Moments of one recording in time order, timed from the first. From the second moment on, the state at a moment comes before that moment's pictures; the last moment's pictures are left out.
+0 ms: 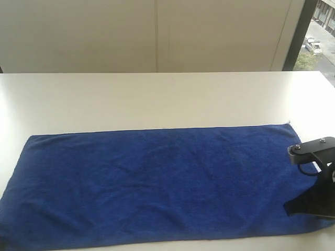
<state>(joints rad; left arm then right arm) -0.04 1.22 -0.31 -0.29 0.47 0.44 -0.06 1.56 -0.58 -0.24 0.45 0.09</state>
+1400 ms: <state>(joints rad) -0.04 1.36 -0.31 -0.34 0.28 0.33 -0.06 1.62 -0.61 -0.31 0.48 0.10</state>
